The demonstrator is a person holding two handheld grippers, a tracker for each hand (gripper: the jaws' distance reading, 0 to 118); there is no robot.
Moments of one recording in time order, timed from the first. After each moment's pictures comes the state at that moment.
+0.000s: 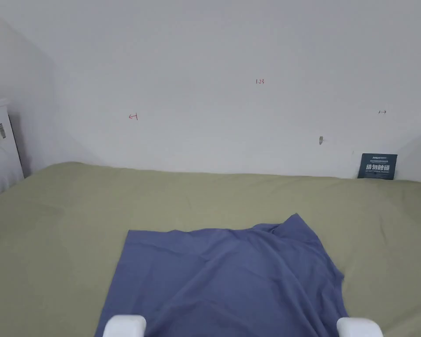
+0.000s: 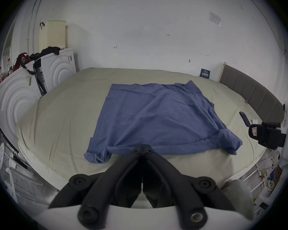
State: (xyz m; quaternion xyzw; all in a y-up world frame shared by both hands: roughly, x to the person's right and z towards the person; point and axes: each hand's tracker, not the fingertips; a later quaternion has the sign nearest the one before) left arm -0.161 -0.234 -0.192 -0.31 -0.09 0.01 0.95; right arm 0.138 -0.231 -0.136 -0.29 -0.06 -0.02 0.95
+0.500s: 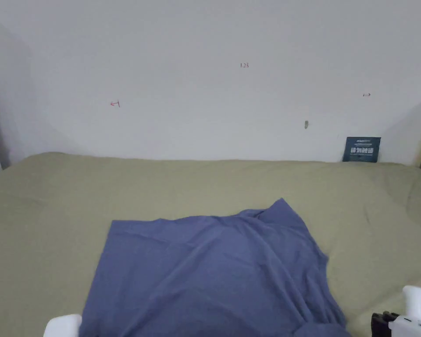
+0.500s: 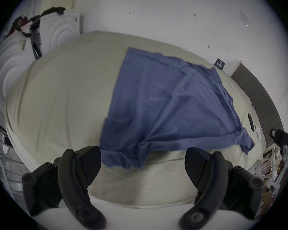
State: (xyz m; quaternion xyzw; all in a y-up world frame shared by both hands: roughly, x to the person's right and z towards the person) left arm -0.235 -0.312 -0.276 -0.47 -0.09 0.06 0.88; right arm 0.254 -0.225 -0.141 -0.32 -0.13 -0.10 0.93
